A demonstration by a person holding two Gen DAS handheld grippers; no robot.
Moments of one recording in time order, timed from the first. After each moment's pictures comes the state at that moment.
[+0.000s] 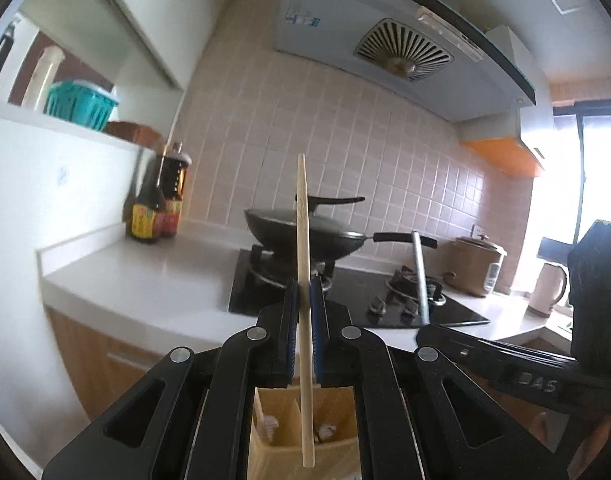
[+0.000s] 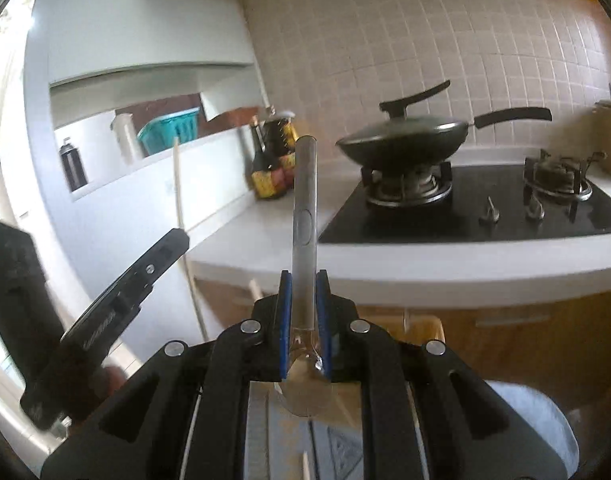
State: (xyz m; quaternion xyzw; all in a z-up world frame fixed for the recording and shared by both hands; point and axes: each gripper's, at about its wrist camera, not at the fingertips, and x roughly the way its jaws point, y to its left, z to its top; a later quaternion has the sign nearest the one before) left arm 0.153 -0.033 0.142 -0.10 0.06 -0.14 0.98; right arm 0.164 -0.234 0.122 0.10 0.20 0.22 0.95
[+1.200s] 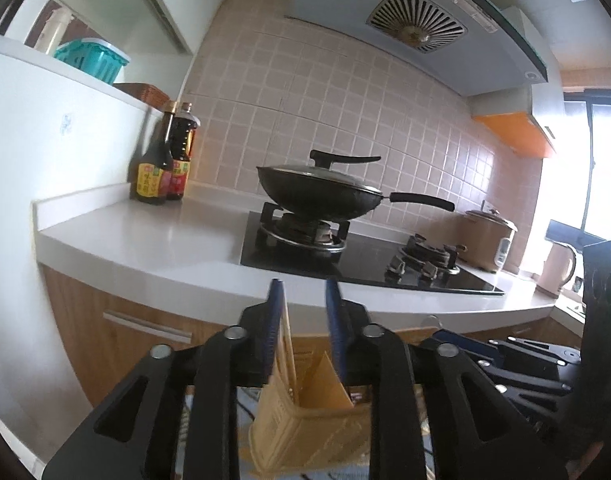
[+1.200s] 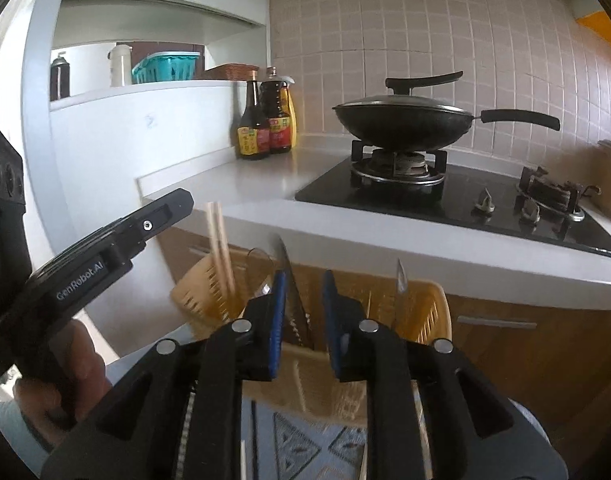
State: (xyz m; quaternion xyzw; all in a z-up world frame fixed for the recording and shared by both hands) left arm 0.163 -0.011 0.086 -0.11 0.11 -0.14 0.98; right arm 0.158 -0.215 0.055 0.00 0.23 0.21 0.95
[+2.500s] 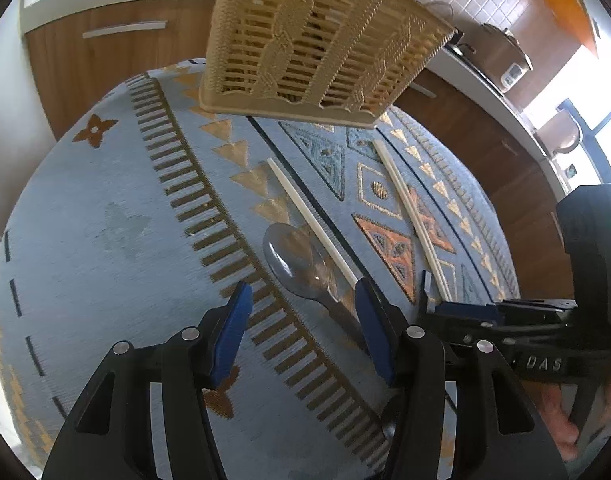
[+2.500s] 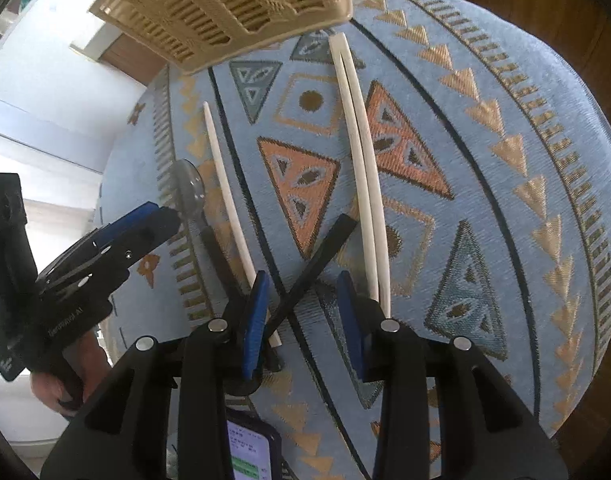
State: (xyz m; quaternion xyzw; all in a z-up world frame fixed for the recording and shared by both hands) left arm 0.089 -0.059 -0.046 -0.10 0.52 -0.18 0.83; right arm 0.064 -0.267 -0.079 0.12 0.63 0.16 0.75
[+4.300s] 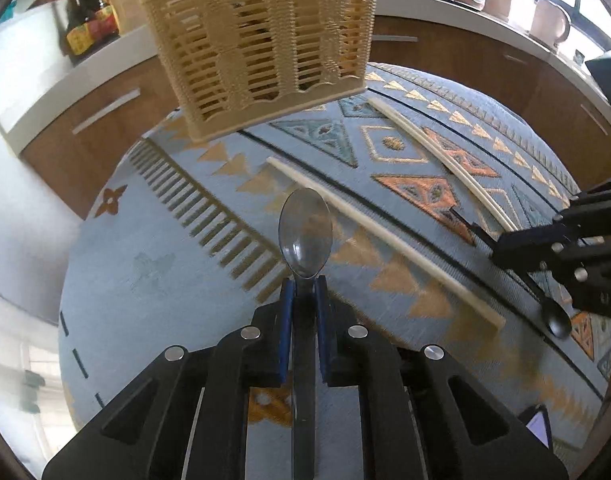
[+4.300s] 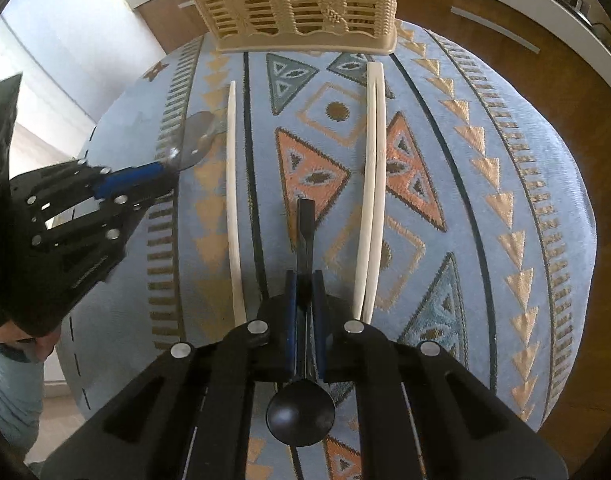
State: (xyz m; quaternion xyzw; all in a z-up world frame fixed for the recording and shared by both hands) left arm 0.070 -0.077 -0.050 0.12 0.47 -0.17 0.86; right arm 0.055 -0.234 -0.082 -0.02 0.59 0.19 0.79
